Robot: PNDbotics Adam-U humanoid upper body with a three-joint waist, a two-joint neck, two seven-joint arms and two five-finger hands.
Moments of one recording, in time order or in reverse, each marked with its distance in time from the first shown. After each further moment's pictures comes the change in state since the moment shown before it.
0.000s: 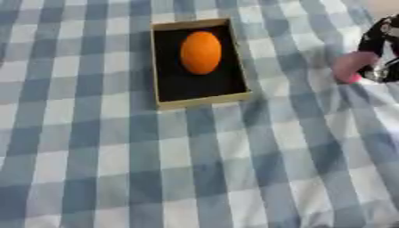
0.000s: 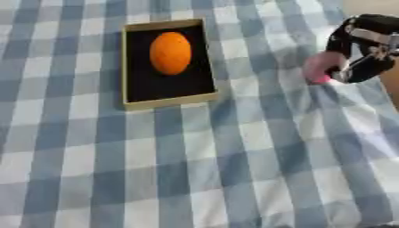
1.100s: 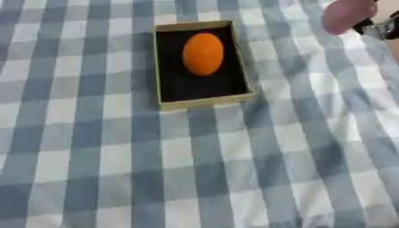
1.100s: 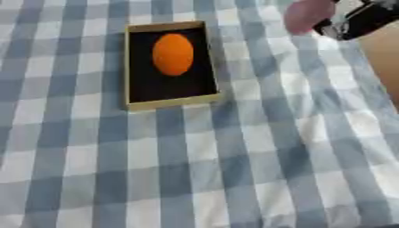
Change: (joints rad) left arm 0.000 0.000 0.000 0.000 -0.001 0.000 -0.001; right arm -0.222 -0.025 0.054 -0.164 -0.032 -0.016 0.059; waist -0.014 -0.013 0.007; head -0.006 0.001
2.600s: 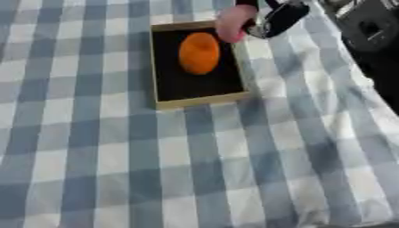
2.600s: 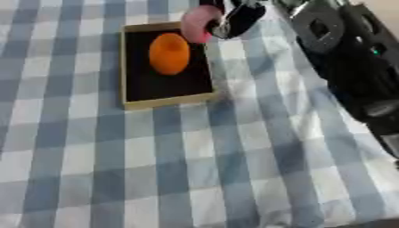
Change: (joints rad) left arm -0.008 -0.008 -0.006 0.000 0.009 -0.004 -0.013; right arm -0.358 0.435 0.224 0.357 0.102 -0.033 0.184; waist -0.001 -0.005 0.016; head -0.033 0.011
